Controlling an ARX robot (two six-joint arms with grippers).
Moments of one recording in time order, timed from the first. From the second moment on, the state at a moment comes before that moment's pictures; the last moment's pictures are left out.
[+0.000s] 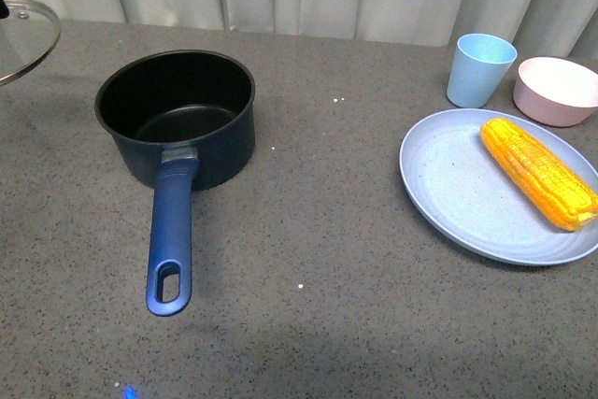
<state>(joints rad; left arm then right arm) 0.12 2.11 0.96 1.00 -0.22 -0.10 0.00 0.00 0.01 0.00 0.00 0.00</state>
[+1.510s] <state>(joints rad) 0.15 2.06 0.85 0.95 -0.09 -0.16 0.00 0.00 0.01 0.00 0.00 0.00</state>
